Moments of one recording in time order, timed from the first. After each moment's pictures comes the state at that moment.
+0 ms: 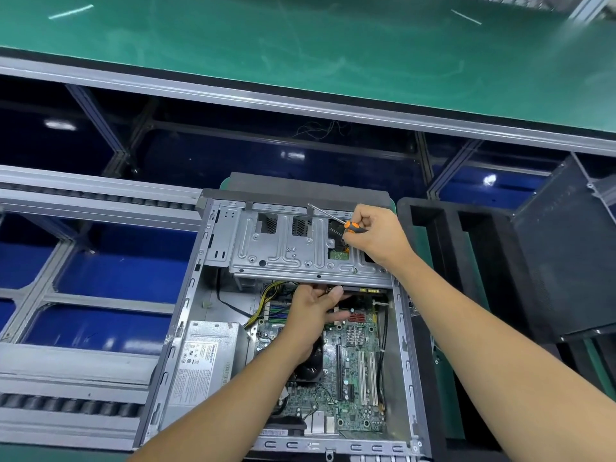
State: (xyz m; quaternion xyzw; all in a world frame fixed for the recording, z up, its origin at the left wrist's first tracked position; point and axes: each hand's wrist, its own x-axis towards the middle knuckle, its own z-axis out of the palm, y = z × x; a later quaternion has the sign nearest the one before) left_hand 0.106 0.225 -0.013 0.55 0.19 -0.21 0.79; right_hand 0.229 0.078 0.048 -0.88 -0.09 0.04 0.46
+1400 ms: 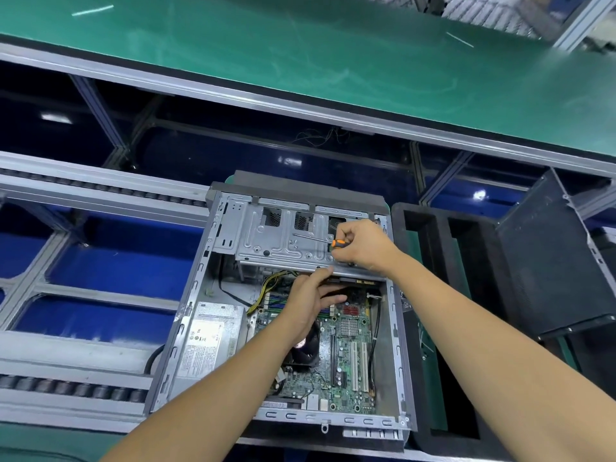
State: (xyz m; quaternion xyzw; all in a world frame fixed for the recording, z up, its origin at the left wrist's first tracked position) left_hand 0.115 0.228 -0.004 0.43 0.21 -0.19 0.85; right_hand 0.208 0.093 0.061 -0.90 -0.12 0.17 0.37
